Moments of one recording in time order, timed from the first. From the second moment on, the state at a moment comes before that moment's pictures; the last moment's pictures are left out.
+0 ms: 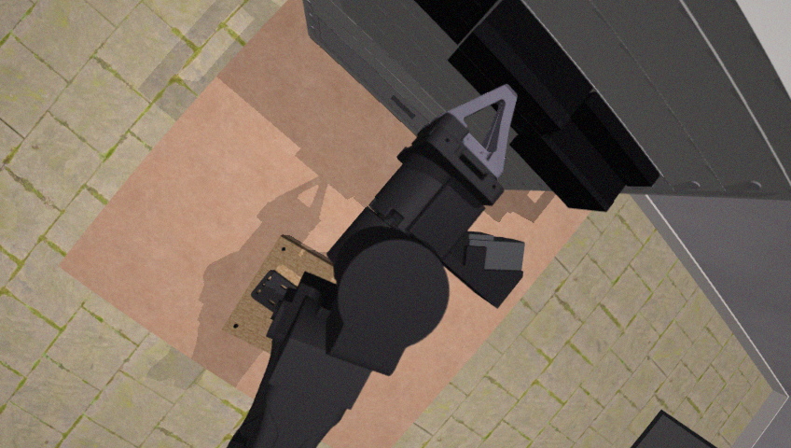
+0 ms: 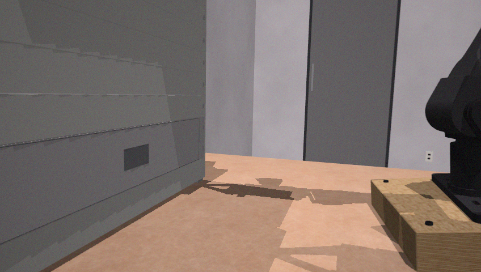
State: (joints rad) arm 0.24 1.03 1.18 -0.07 0.25 1.56
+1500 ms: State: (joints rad) arm 0.24 1.08 1.23 -0.09 0.26 1.56
